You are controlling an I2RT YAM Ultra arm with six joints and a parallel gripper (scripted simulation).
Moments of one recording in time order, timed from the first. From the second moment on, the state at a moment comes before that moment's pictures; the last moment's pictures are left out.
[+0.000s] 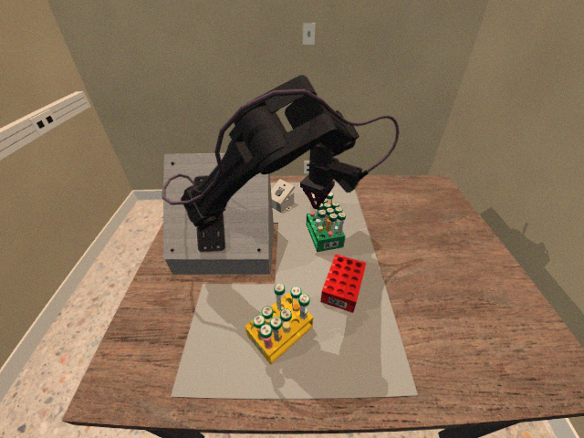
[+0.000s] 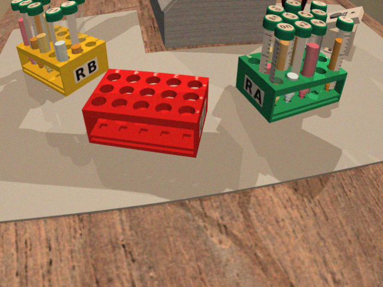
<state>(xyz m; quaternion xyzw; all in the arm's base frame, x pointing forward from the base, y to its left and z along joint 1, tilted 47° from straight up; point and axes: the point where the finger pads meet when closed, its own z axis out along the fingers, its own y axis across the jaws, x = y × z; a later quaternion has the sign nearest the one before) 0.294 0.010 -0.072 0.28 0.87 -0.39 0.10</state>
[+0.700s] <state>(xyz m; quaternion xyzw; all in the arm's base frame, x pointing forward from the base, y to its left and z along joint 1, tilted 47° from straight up) 0.294 0.022 -0.060 0.28 0.87 -0.39 0.10</state>
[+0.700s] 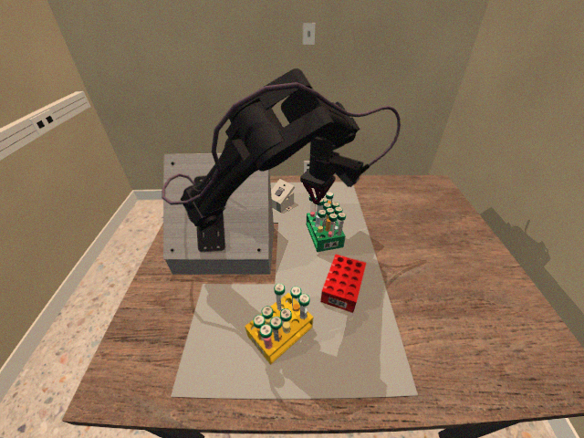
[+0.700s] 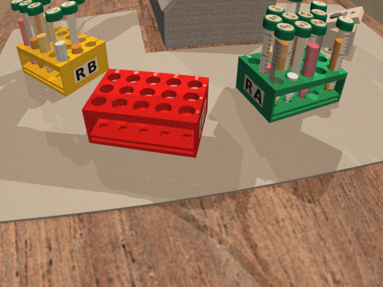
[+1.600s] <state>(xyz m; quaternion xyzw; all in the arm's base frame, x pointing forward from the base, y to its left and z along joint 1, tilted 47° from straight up) 0.295 0.041 -0.044 0.28 0.87 -0.39 0.10</state>
